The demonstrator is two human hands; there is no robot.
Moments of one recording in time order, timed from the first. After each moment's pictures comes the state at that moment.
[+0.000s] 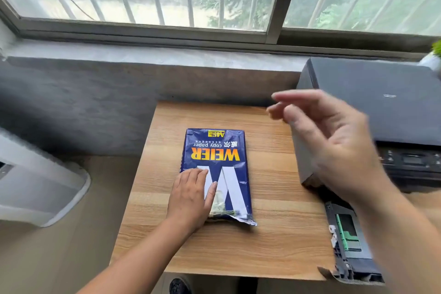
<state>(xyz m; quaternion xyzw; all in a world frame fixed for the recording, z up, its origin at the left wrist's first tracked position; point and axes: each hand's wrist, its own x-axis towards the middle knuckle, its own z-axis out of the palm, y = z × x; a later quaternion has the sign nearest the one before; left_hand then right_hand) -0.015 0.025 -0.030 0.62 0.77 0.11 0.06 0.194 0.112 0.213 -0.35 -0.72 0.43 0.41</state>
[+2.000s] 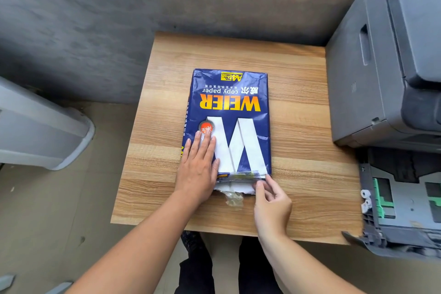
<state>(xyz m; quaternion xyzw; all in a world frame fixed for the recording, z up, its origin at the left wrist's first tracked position) -0.025 0.005 -0.153 0.63 0.76 0.03 0.14 0.157 0.001 -0.127 -0.74 -0.31 0.51 0.31</state>
